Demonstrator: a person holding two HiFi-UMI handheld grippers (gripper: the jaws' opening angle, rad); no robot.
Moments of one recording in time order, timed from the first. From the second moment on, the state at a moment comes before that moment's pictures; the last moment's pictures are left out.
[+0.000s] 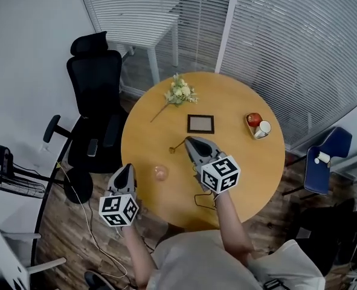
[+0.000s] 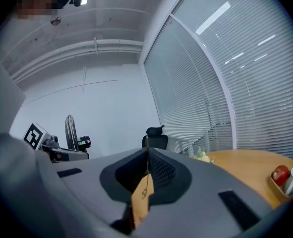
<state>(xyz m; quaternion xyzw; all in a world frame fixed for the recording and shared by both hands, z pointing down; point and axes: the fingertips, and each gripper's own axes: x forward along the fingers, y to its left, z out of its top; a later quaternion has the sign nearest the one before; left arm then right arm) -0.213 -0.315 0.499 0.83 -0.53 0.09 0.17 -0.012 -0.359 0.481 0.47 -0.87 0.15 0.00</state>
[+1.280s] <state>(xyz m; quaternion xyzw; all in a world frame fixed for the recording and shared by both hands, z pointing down) -0.199 -0.351 0.556 0.88 -0.42 0.13 0.19 -0.044 -0.355 0.507 0.53 -0.84 0.15 0.00</state>
